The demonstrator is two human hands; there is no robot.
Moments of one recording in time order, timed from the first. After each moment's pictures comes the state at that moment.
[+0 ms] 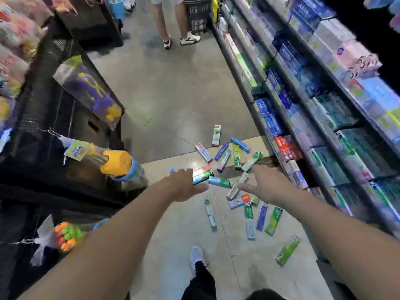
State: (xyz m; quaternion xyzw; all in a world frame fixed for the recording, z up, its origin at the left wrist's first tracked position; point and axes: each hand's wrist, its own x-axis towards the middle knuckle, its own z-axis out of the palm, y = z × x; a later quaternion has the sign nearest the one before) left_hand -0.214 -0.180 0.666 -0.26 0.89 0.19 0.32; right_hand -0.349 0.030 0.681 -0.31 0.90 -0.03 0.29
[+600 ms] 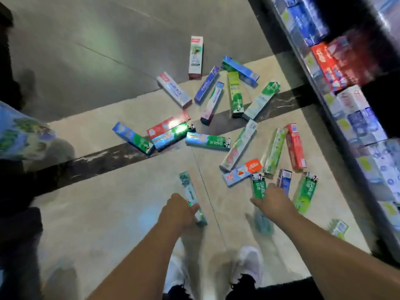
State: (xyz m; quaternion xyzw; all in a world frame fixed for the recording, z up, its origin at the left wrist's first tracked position) left_hand -0.258 -0.130 0.080 -0.43 0.73 0.32 0.43; right_hand -0.397 0.078 0.078 -0.01 0.91 -0.01 0.41
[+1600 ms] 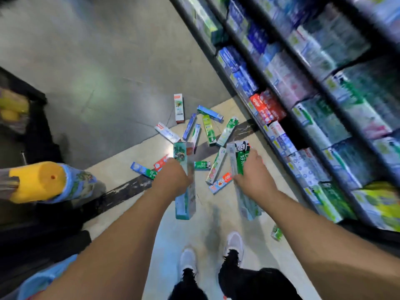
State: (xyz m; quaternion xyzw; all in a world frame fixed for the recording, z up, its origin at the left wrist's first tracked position) left_hand -0.360 -0.162 0.446 -0.34 0.85 0.29 0.28; right_hand -0.432 0.046 0.437 -0.06 0.94 -0.20 0.26
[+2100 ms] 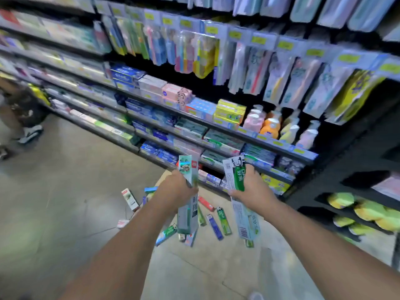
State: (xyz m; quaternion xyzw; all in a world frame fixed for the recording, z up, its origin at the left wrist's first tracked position) left_hand -0.396 -0.039 0.763 0.05 0.94 0.22 0.24; right_hand -0.328 0.182 0.765 0.14 0.94 -0.29 0.09
